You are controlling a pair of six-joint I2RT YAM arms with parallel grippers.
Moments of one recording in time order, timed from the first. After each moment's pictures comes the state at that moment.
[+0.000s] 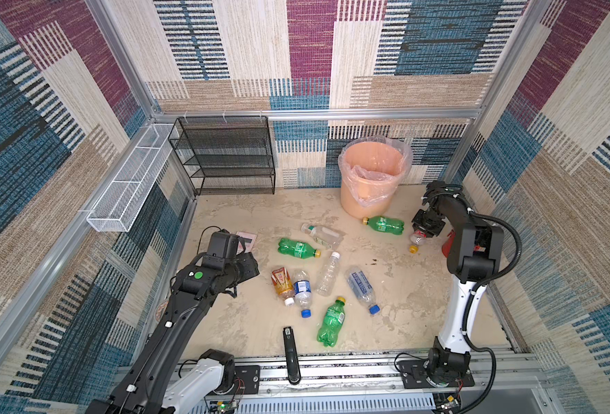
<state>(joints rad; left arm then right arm) -0.27 0.99 1.00 -0.93 -0.02 -0.61 -0.17 2.17 1.80 -0.99 -0.01 0.51</state>
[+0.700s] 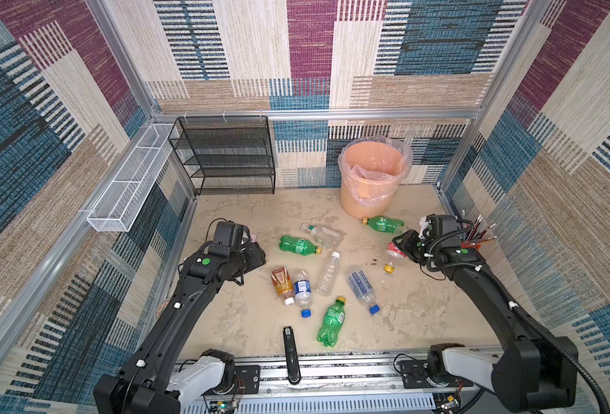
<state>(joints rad) -0.27 1.11 1.06 -0.84 0.06 -0.66 0.07 1.14 0.86 -0.44 -0.28 0.77</state>
